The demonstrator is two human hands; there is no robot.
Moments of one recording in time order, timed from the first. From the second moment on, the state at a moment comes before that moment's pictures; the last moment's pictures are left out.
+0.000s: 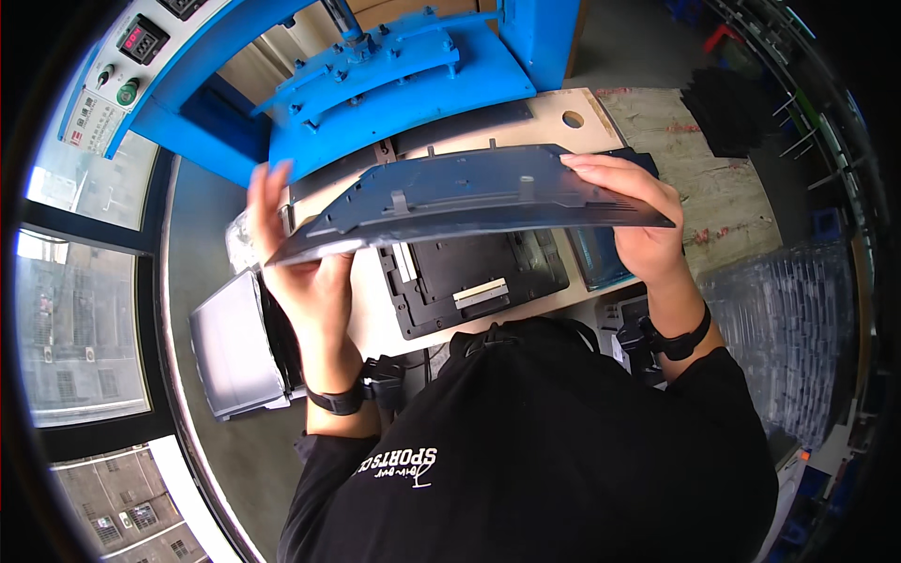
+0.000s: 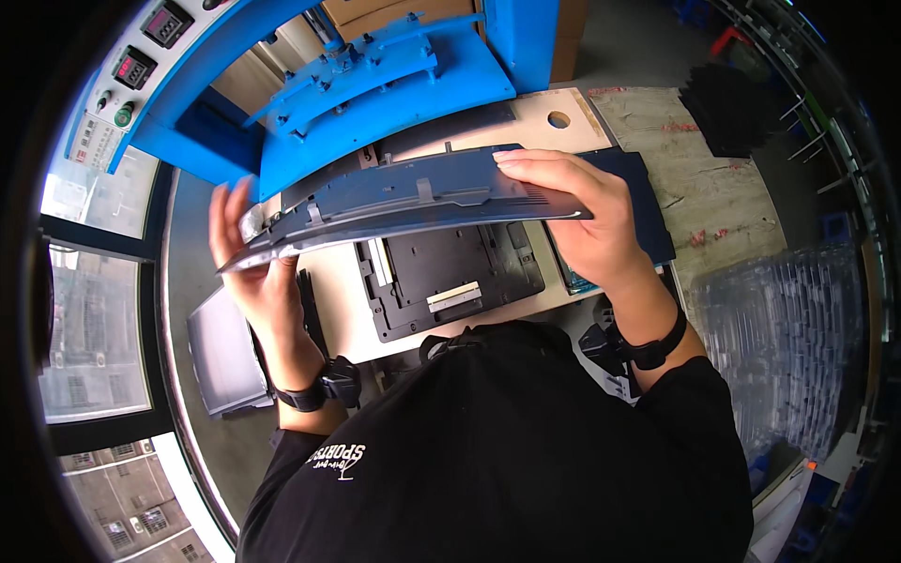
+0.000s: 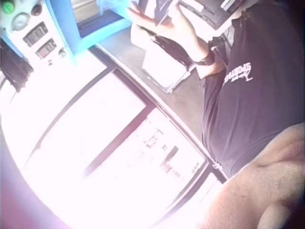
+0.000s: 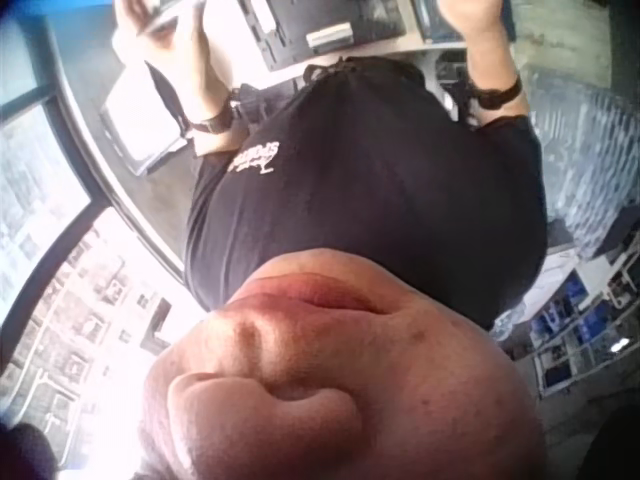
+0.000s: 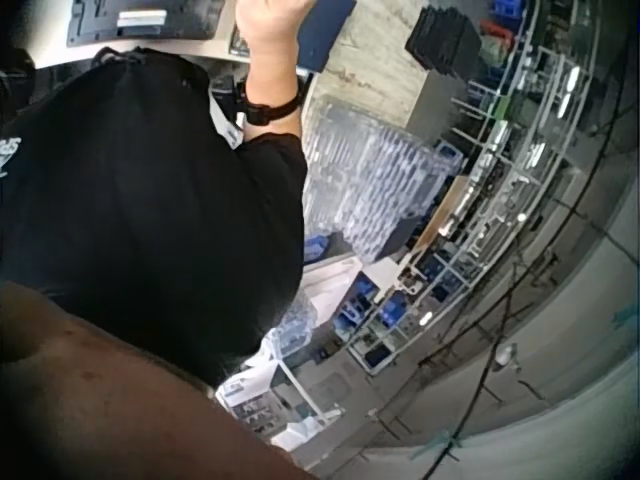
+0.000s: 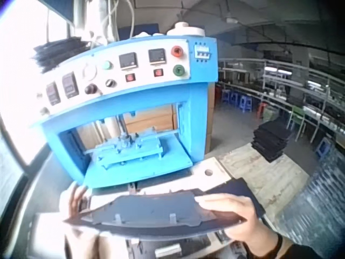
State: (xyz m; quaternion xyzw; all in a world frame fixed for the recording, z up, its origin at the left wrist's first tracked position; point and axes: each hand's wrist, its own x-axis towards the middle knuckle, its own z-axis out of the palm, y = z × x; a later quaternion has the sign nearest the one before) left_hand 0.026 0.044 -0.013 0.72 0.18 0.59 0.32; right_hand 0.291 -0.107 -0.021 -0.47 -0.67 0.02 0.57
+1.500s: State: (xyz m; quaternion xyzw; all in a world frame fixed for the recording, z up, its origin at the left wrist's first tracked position) left_hand 0.097 0.051 -0.024 0.51 0.14 0.40 0.75; right_hand 0.284 -0.198 -0.042 -0.69 -0.46 0.00 0.56
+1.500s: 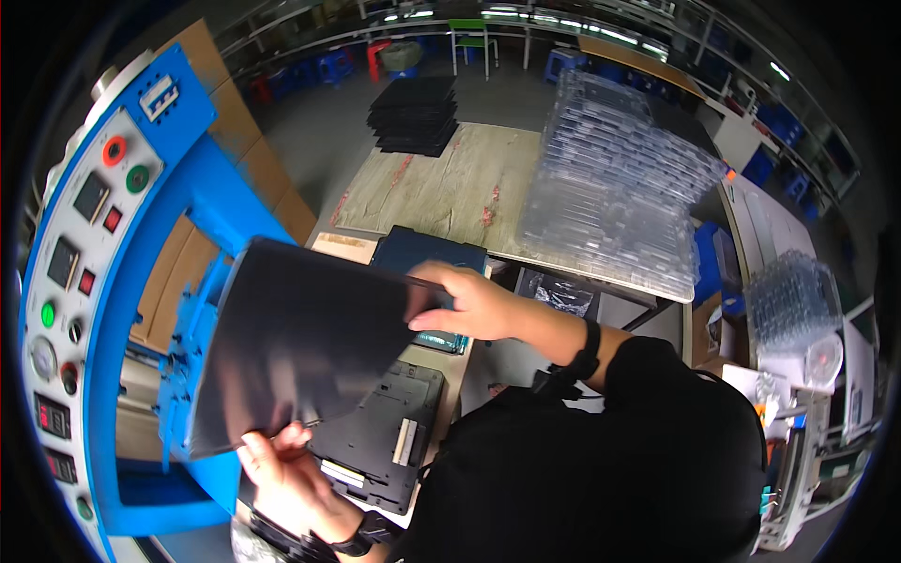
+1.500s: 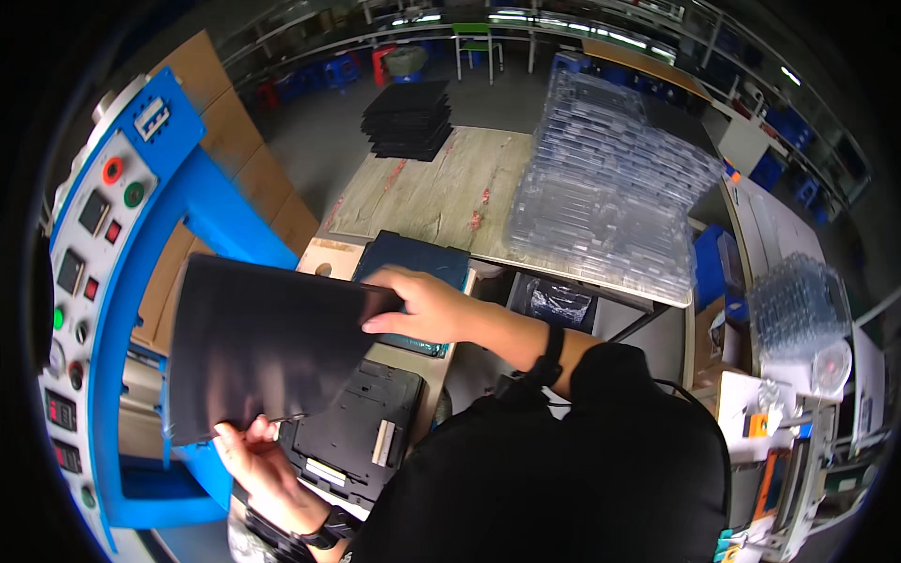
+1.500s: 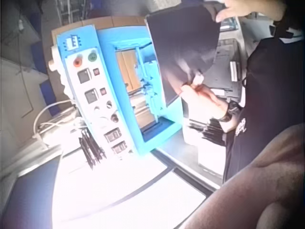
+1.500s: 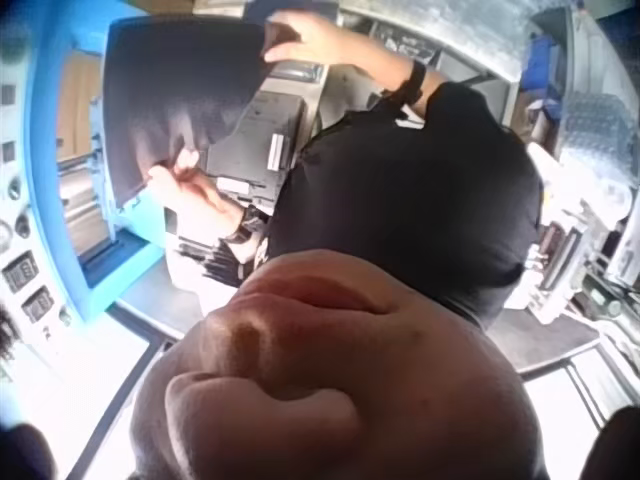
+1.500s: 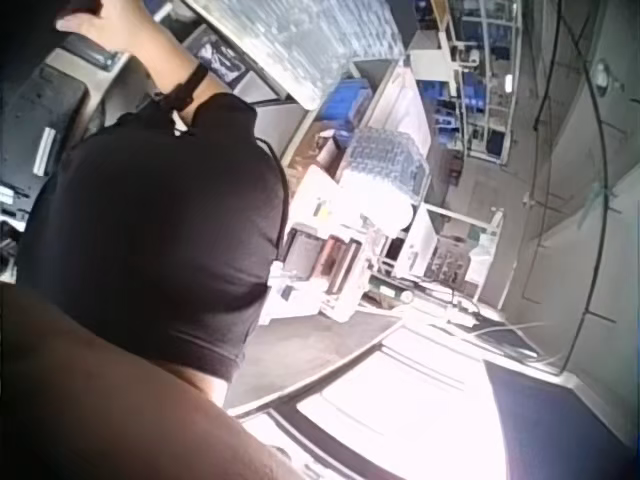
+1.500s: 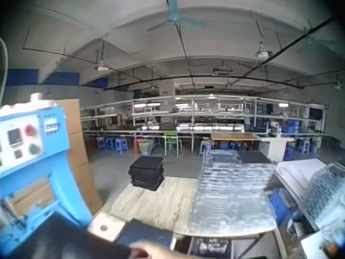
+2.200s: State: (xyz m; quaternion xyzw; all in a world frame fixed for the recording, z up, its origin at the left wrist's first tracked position) left_hand 0.207 -0.036 -0.069 0.71 0.26 0.24 0.61; right_hand 0.577 -0.252 -0.093 -0.89 -0.39 -0.16 0.18
